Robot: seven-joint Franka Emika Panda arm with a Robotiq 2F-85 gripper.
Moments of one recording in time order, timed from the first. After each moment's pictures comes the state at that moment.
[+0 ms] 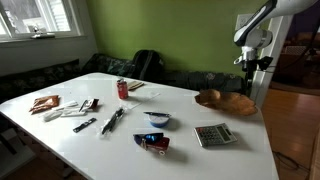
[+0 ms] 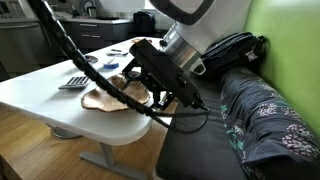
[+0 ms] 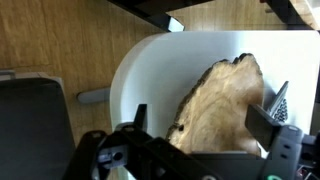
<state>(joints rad) -0.50 0.71 -0.14 -1.66 0.32 1.73 -1.17</state>
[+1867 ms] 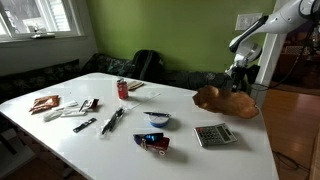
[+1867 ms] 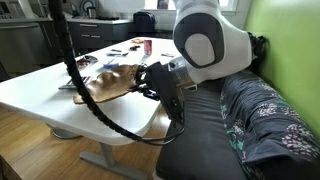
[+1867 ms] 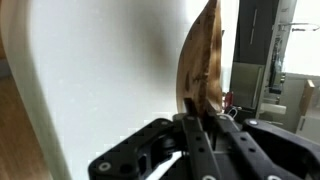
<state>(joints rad) -0.64 1.00 0.03 -1.32 0.53 1.40 -1.12</state>
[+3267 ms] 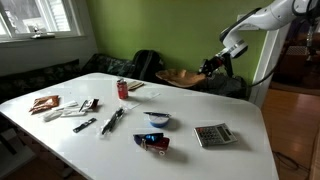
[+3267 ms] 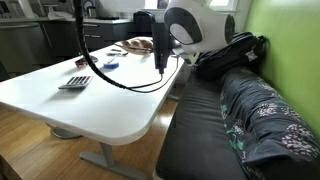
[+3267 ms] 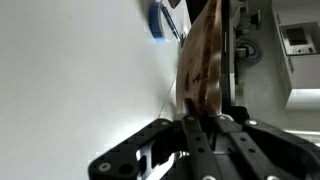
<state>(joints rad) -0.52 0.99 0.07 -1.25 1.05 1.59 -0.58</state>
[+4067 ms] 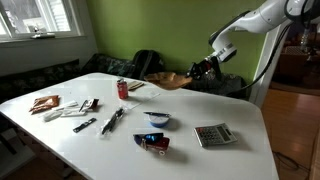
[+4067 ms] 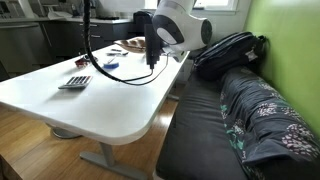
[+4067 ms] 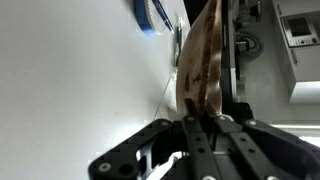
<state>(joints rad) -0.41 1.01 0.06 -1.26 1.14 1.69 -0.54</state>
